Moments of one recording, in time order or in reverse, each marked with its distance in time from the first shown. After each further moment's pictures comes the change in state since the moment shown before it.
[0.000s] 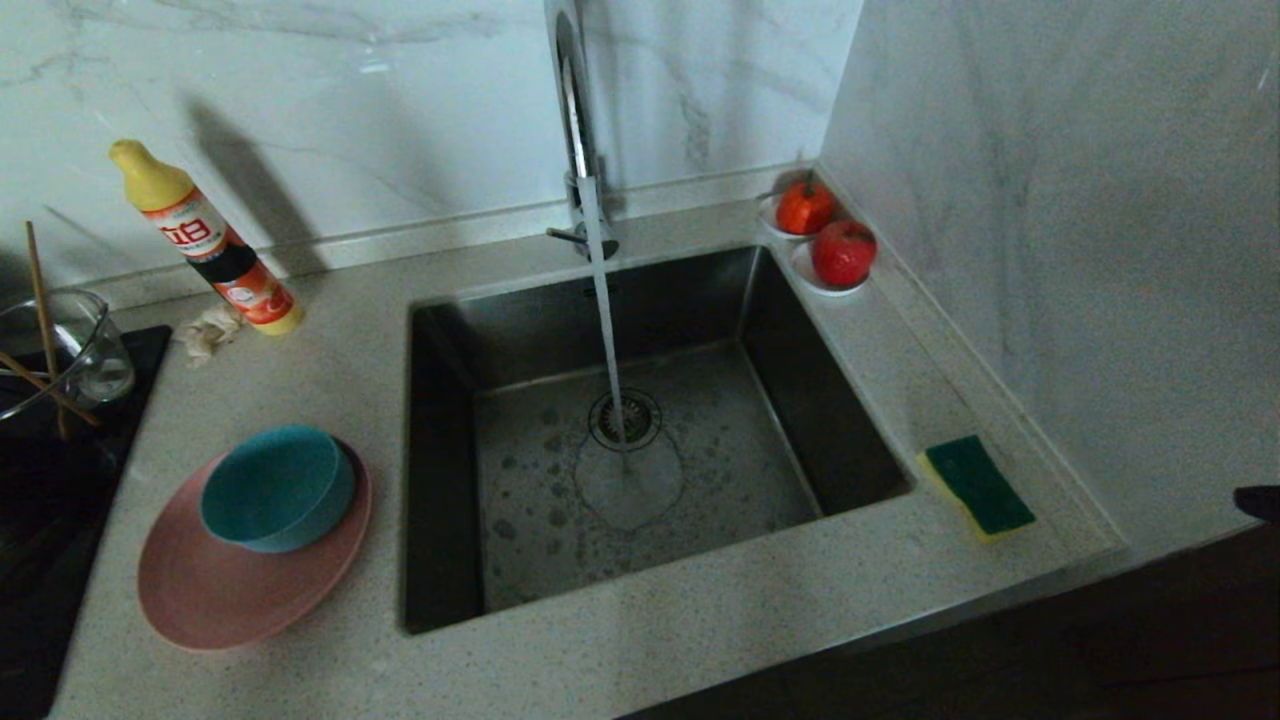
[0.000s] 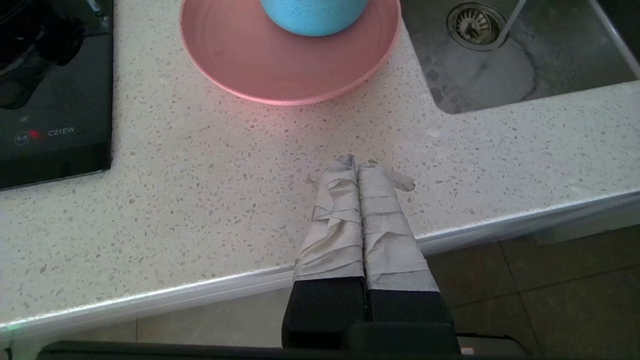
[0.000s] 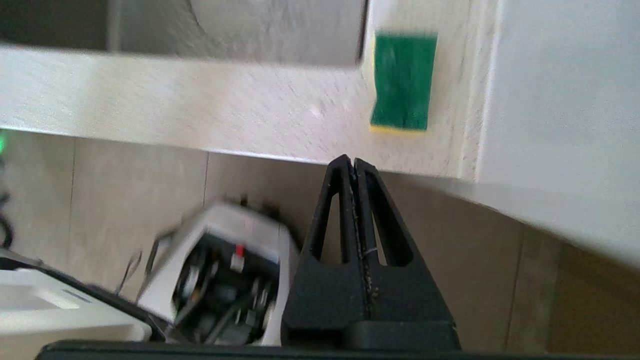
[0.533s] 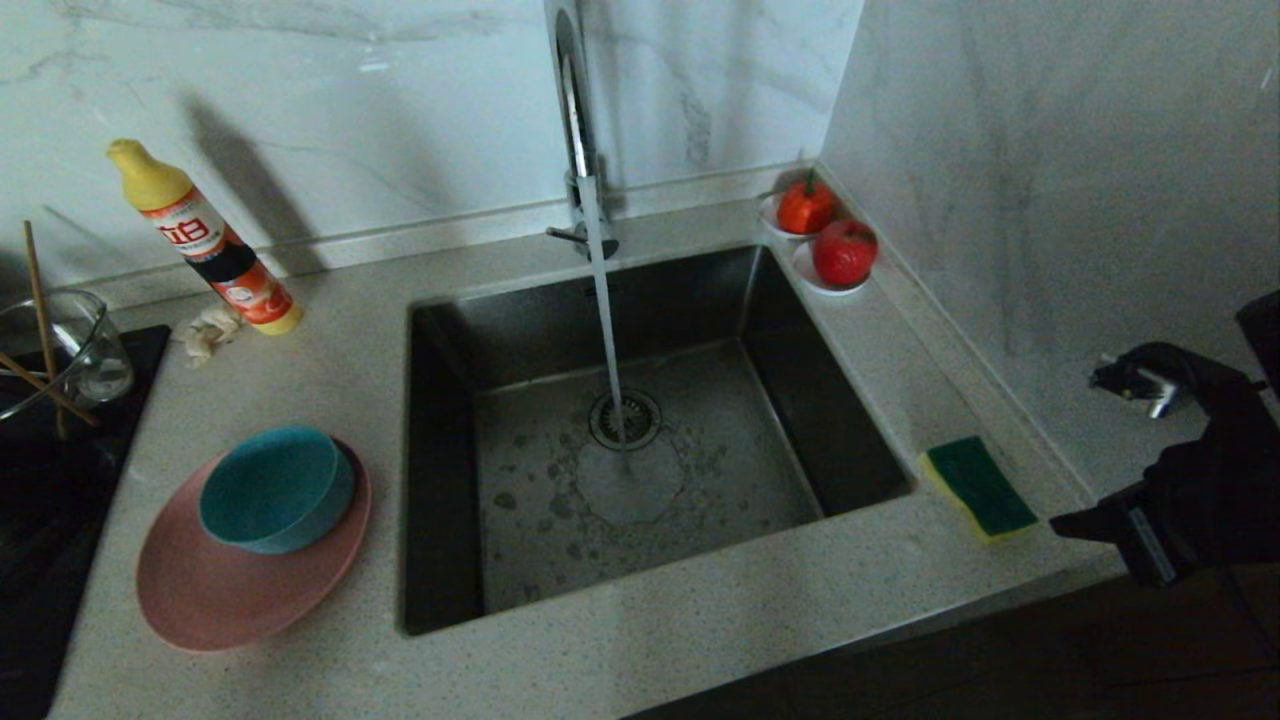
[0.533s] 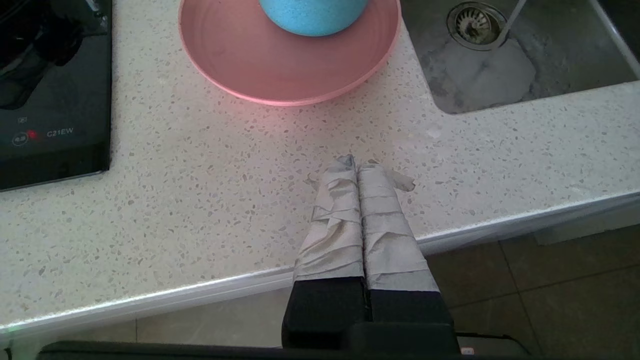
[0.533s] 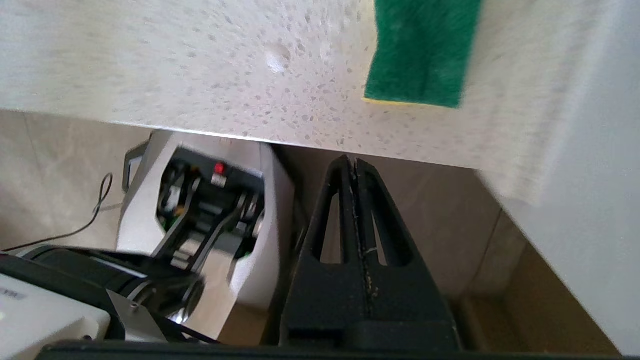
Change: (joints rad) left arm 0.000 0.000 0.000 0.000 0.000 0.000; right arm 0.159 0.416 -0.035 -0.040 -0.226 0.026
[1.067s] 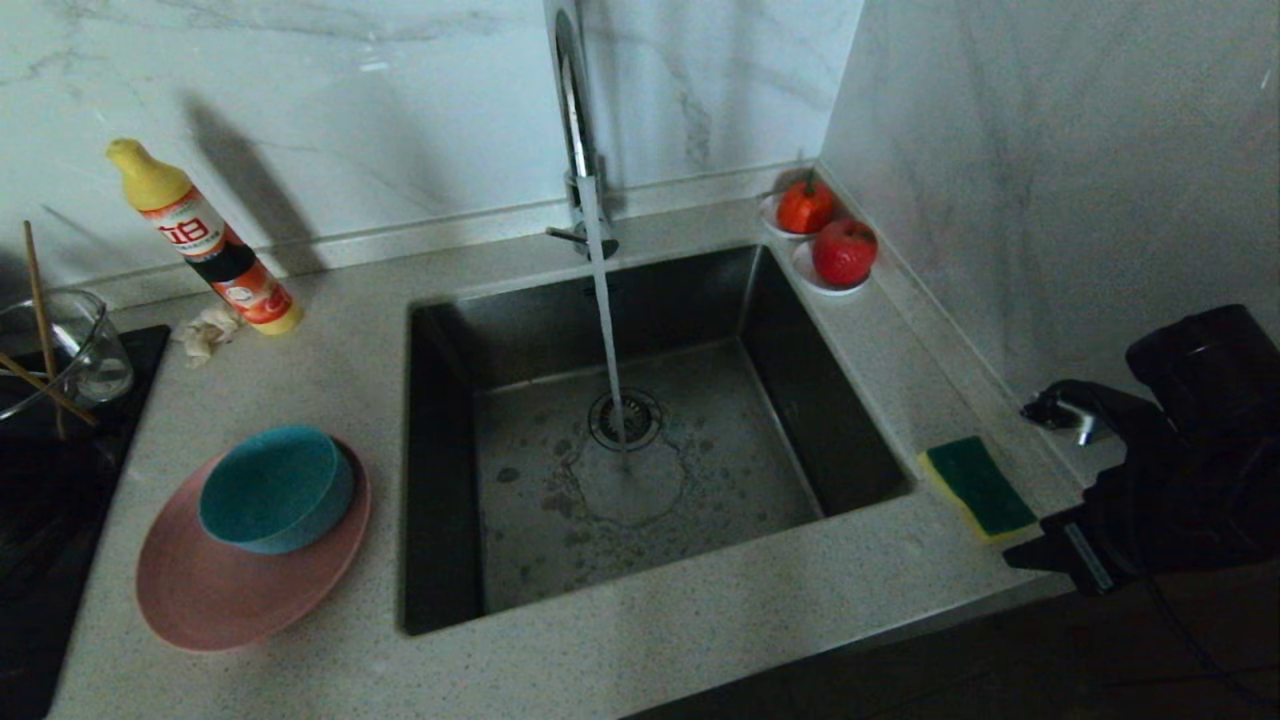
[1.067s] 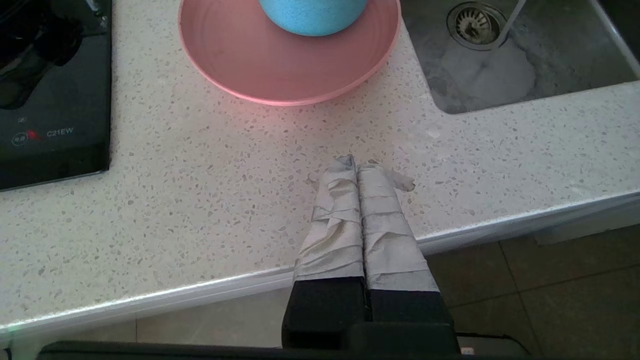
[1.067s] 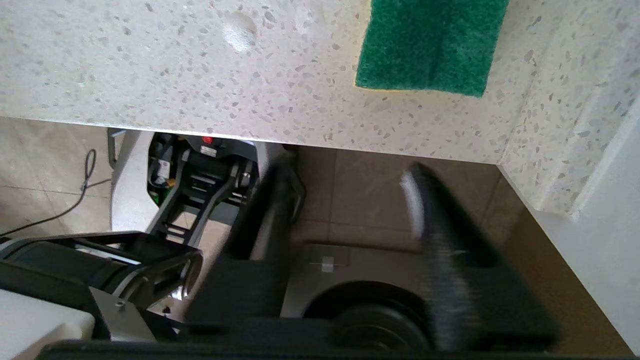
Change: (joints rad) left arm 0.000 0.000 0.000 0.000 0.000 -0.001; right arm 0.011 0.132 -0.001 -0.003 -0.057 0.026
